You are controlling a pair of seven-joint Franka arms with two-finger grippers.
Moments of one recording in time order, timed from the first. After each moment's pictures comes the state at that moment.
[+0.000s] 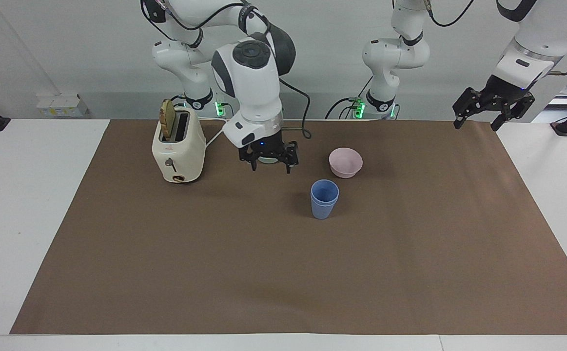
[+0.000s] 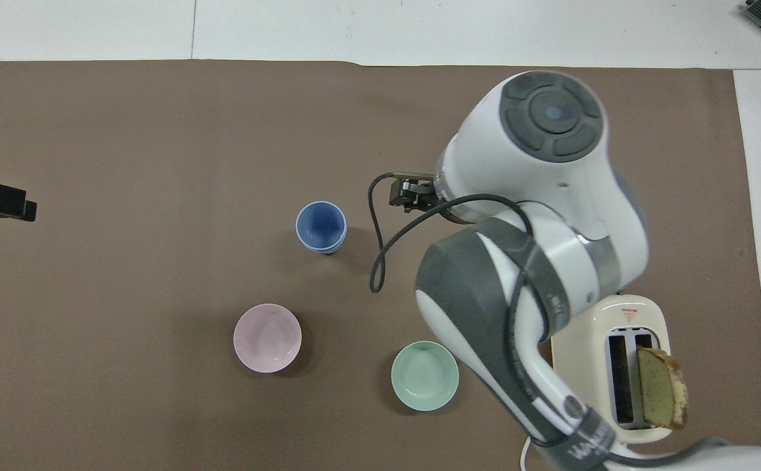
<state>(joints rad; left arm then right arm) -0.08 -0.01 0.06 -1.50 -0.04 1.52 0.07 0.30 0.27 0.16 -1.46 0.00 1.77 0.63</state>
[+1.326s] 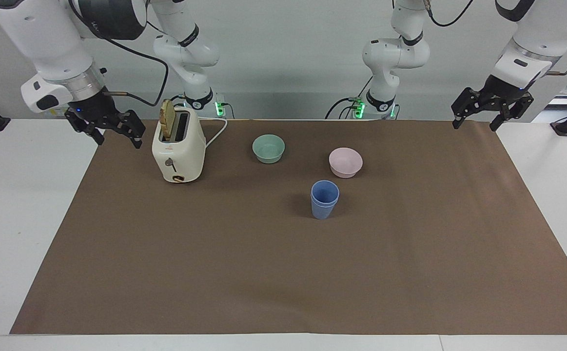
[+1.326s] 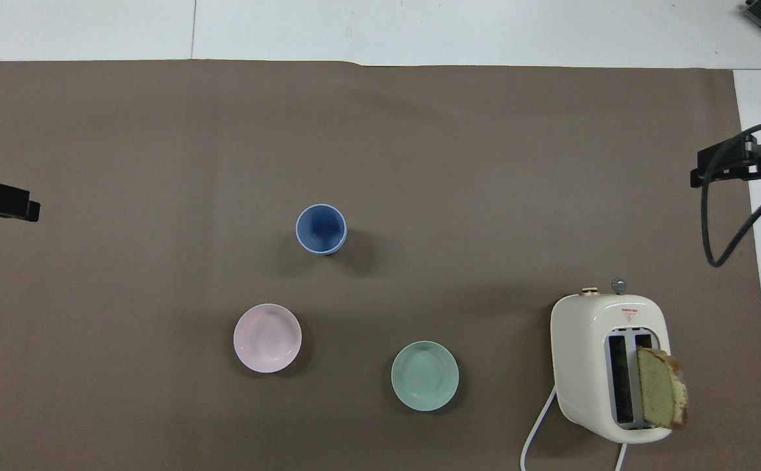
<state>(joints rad) -0.08 -0.01 0.05 -1.50 -0.04 1.52 0.07 -0.18 0.16 0.14 -1.34 -0.02 1.48 0.11</state>
